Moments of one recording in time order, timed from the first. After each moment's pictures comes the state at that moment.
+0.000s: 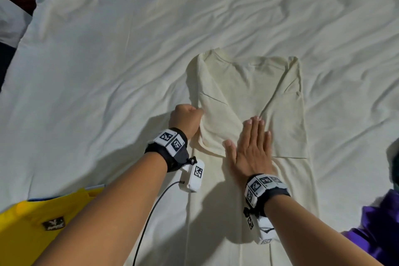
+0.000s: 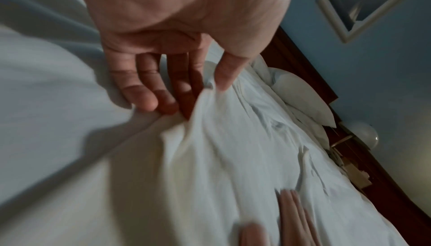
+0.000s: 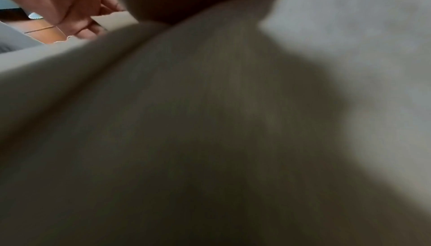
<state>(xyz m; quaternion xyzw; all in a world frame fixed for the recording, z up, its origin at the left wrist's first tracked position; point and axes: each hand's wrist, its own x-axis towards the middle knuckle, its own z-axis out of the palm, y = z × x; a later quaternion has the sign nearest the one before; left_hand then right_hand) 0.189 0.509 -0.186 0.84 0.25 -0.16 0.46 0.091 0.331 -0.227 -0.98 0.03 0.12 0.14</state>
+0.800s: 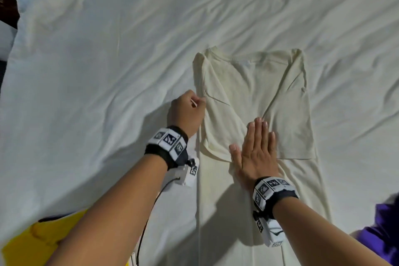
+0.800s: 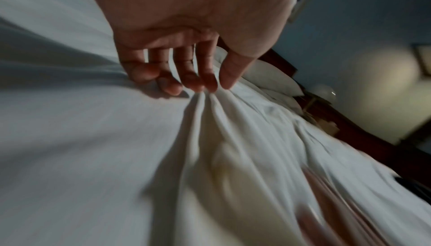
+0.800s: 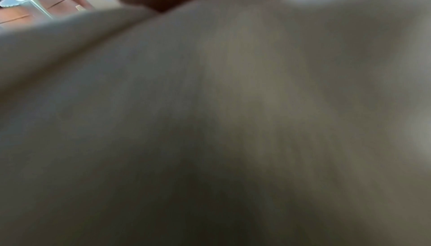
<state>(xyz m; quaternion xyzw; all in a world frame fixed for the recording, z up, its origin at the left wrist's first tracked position) 0.220 0.512 -0.180 0.92 0.13 -0.09 0.35 0.093 0.332 -0.237 -0.98 0.04 0.14 0.16</state>
